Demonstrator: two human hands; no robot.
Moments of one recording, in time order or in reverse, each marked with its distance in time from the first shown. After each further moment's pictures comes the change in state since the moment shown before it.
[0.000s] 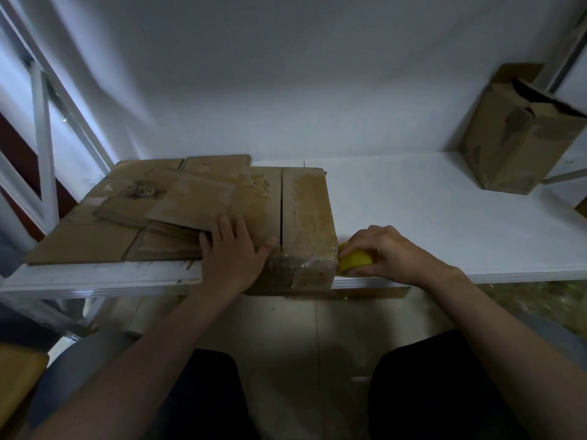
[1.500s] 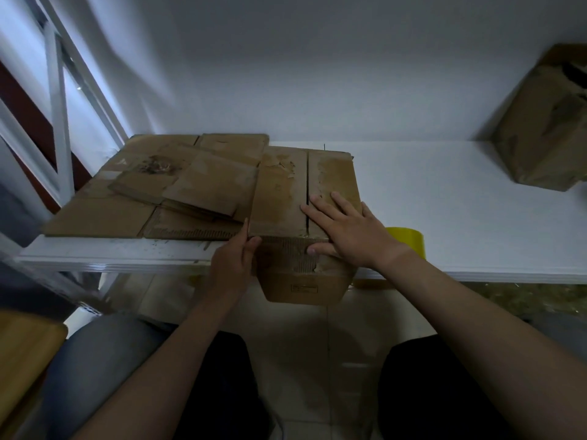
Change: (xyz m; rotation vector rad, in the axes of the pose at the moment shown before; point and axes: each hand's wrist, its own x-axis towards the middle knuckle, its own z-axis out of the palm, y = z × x) left_hand -0.022 -0.057 0.040 -0.665 0.222 0.058; right_hand 0.079 -0.076 0.034 -0.376 -0.249 0.126
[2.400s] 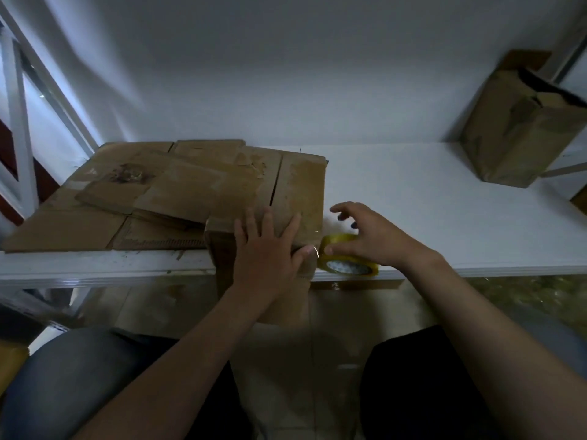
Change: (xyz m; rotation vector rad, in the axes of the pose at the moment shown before) left_hand 0.010 0.083 0.054 0.800 -0.271 0.257; right_hand -0.050 0.059 -0.007 0.606 0.133 0.224
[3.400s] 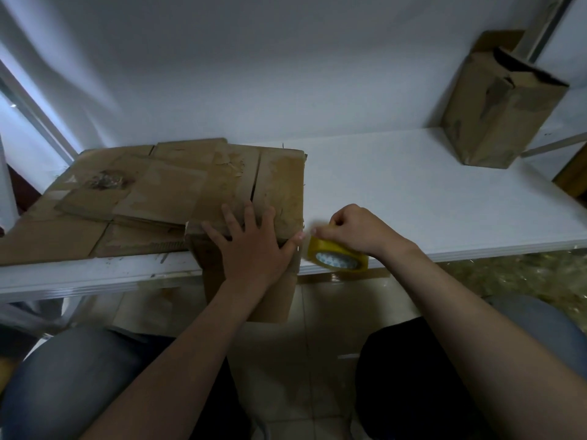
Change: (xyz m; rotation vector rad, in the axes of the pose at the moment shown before) left_hand 0.012 0.022 0.007 -0.052 0.021 -0.183; right_hand 0.000 0.010 0.002 0.084 0.041 0.157
